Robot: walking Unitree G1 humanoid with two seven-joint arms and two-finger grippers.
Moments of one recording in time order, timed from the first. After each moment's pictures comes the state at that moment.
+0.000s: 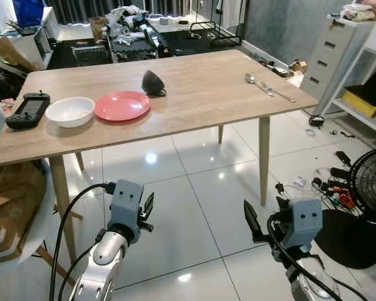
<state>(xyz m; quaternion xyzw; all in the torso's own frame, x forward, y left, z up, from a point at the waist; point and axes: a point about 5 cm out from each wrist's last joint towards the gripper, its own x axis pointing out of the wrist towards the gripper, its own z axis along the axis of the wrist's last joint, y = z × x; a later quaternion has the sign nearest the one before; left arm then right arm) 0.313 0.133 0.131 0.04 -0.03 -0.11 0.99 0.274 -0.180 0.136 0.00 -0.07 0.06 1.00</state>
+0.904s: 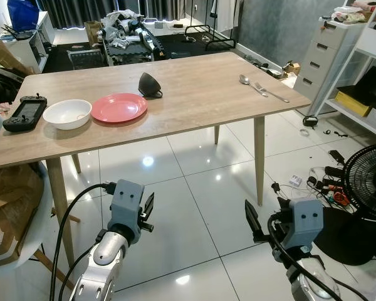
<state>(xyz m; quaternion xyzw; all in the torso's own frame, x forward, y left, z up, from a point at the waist) 0.313 0.132 0.130 0.04 -0.03 -0.11 0.99 0.274 -0.181 0.136 0.00 -0.07 0.06 1.00</state>
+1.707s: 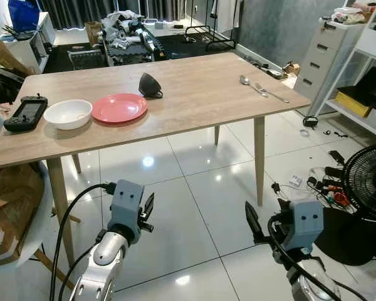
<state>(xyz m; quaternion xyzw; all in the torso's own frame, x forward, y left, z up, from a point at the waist) 0.313 0.133 0.130 0.04 -0.03 -0.11 0.99 0.272 -0.181 0.134 0.00 -0.07 0.06 1.00</state>
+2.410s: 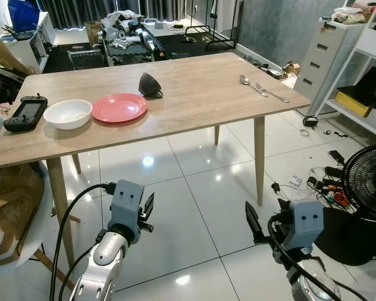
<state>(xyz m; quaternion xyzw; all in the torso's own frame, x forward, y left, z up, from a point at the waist) 0.313 0.133 0.130 0.04 -0.03 -0.11 0.99 0.272 -0.181 0.134 0.00 -0.07 0.06 1.00</state>
